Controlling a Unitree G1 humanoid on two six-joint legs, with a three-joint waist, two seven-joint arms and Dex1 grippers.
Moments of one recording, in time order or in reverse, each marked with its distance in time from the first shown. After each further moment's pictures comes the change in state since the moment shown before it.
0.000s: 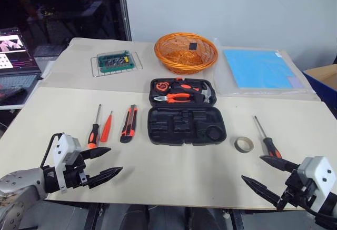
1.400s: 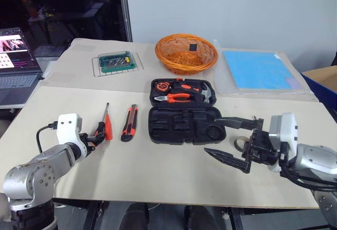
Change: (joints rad) left arm -0.491 -0.299 0.007 0.116 0.090 0.630 0.933; right arm -0.624 -0.136 0.358 0.067 0.138 0.007 -0.006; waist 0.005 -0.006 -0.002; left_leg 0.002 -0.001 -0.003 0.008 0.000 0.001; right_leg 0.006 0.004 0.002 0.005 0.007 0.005
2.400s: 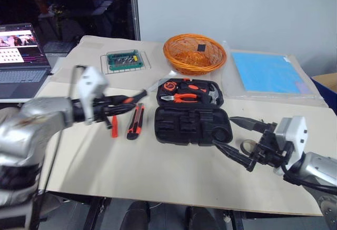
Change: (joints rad) left arm -0.589 0.302 -0.632 0.351 0.224 -0.591 -1.003; right arm 0.178 0.041 -0.152 -0.053 0.001 0.060 -0.194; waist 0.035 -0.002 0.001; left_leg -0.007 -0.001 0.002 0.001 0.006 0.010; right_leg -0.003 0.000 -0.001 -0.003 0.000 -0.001
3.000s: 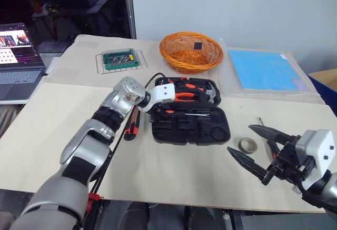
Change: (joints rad) left arm -0.450 -0.449 -0.342 0.970 0.523 -0.550 -0.147; right arm 0.200 0.005 -0.175 -0.191 0.078 0.030 -0.085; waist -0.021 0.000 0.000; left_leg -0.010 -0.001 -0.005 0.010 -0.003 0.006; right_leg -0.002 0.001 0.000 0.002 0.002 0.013
